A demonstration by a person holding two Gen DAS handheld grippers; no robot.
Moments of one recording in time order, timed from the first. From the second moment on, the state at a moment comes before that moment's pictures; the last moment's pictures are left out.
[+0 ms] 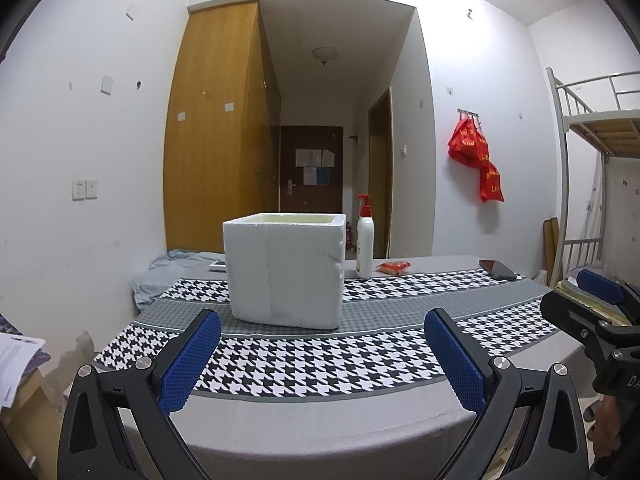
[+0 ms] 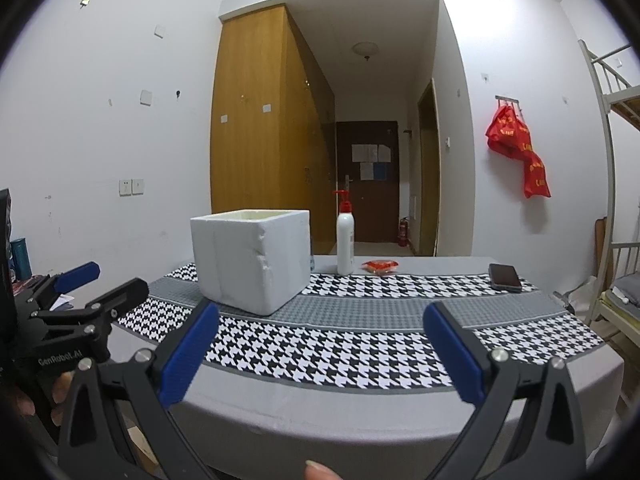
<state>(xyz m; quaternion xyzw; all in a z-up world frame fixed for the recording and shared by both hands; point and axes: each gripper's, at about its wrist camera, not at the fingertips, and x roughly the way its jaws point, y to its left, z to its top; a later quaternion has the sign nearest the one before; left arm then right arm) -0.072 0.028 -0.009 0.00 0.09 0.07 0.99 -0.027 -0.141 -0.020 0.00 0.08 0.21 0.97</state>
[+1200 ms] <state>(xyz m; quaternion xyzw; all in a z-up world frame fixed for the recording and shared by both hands) -0.094 0.018 -0.004 0.01 0.08 0.05 1.00 -0.048 -0.145 -0.014 -0.01 0.06 0.22 0.97</state>
